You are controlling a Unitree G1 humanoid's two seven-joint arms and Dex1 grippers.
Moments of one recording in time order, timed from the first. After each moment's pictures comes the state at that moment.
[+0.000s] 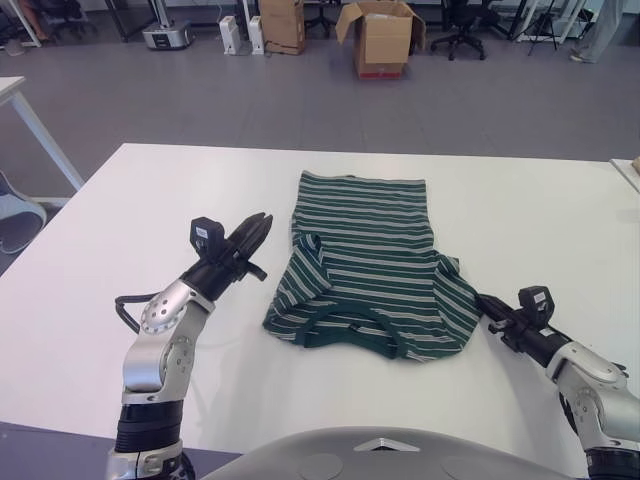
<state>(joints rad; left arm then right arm) 0.04 0.29 0.12 -0.28 -0.50 0.25 -0.56 0.28 -0.46 -0.28 -0.04 0.39 0.37 0.65</state>
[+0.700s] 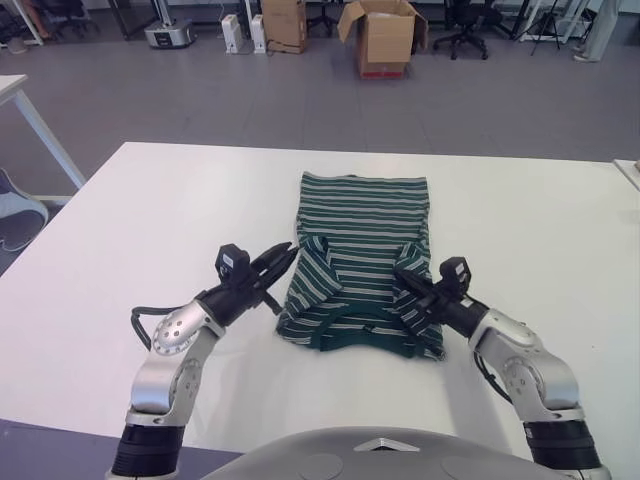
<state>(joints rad) 0.14 0.34 0.00 -0.29 -0.44 0.14 -0.71 0.12 -0.32 0.01 -0.24 0.51 0.52 0.59</state>
